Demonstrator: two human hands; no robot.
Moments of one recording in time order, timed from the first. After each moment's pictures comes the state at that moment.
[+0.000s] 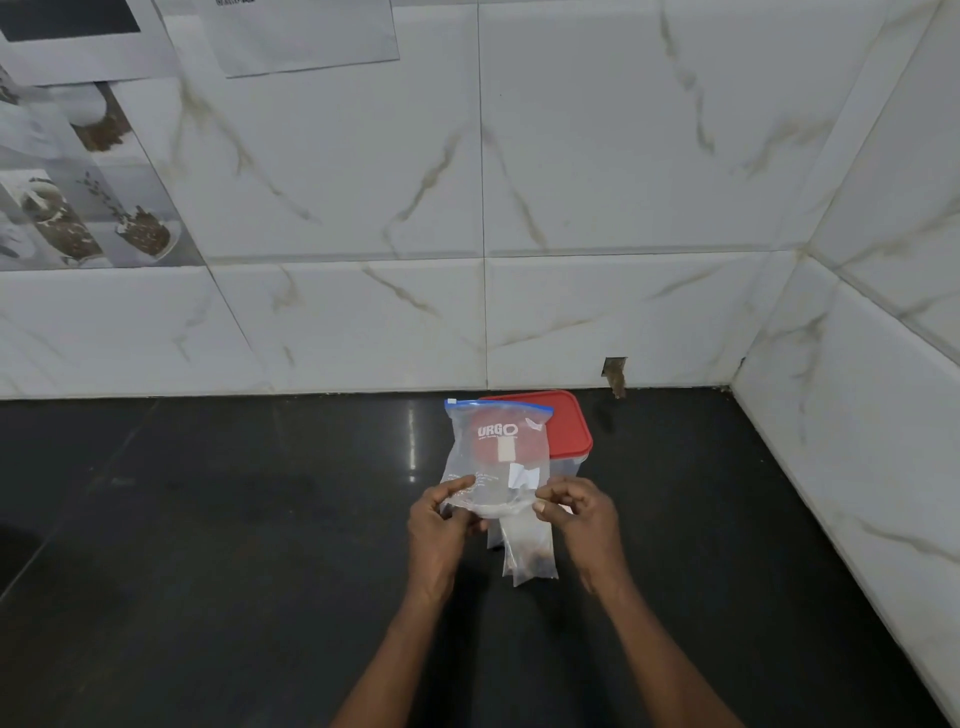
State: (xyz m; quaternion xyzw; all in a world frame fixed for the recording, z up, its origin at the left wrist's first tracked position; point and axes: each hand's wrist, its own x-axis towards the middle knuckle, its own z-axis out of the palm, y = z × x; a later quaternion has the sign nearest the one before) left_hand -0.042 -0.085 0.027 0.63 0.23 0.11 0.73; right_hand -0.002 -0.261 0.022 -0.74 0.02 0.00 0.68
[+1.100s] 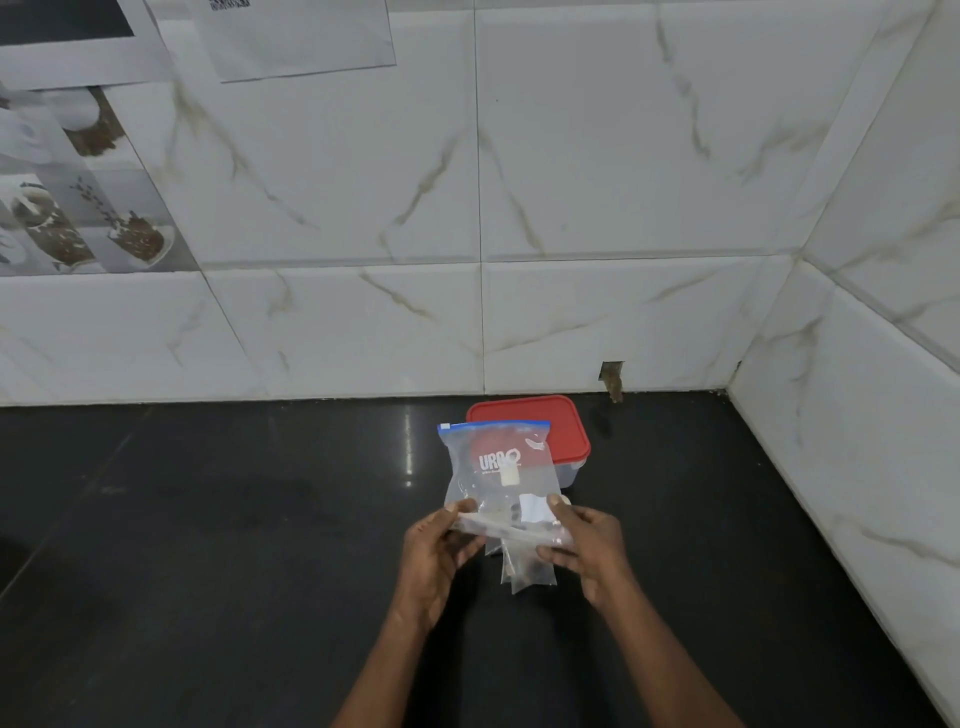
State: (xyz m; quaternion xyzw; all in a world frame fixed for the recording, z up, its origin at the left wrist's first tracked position) left_hand -0.055 -0.072 0.017 0.46 0.21 0.01 0.86; right_hand -0.006 -0.266 0.034 -0.60 0.22 0.14 0.75
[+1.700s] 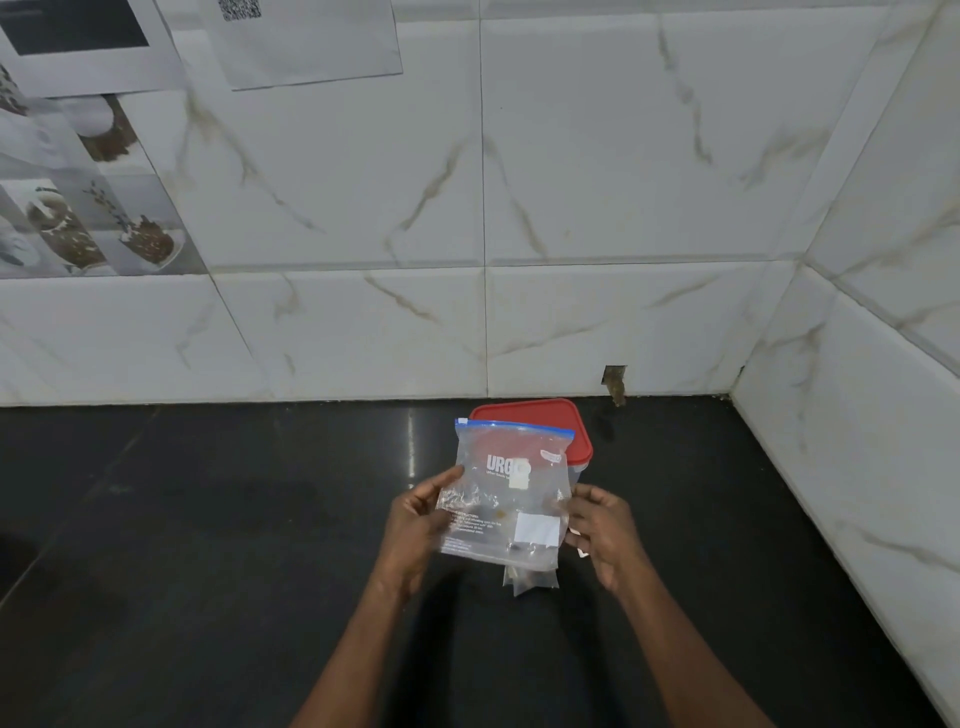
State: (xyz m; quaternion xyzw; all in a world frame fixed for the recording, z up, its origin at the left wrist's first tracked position) left_hand -0.037 -0.048 0.041 0.60 0.13 0.03 0.79; right_hand 0.008 -0.274 0.047 -0.62 0.18 0.12 0.76
